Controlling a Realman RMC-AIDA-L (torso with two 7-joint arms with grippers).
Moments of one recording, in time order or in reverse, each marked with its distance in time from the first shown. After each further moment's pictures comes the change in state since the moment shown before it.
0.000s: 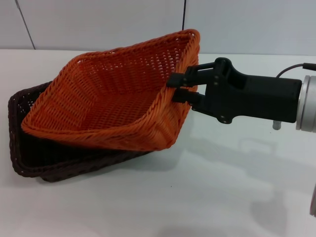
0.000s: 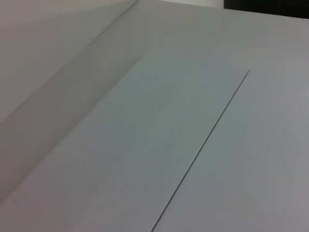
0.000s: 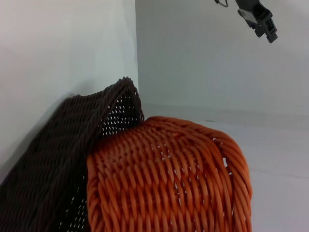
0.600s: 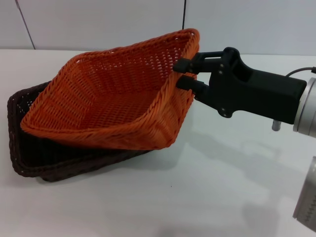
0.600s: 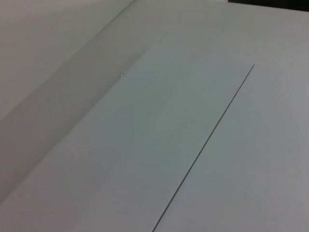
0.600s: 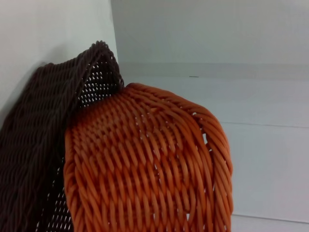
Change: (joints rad) left arm 0.004 0.006 0.007 -0.013 0.011 0.035 -0.012; right arm -0.130 -0.001 -0.130 0.102 -0.006 -0.217 0.068
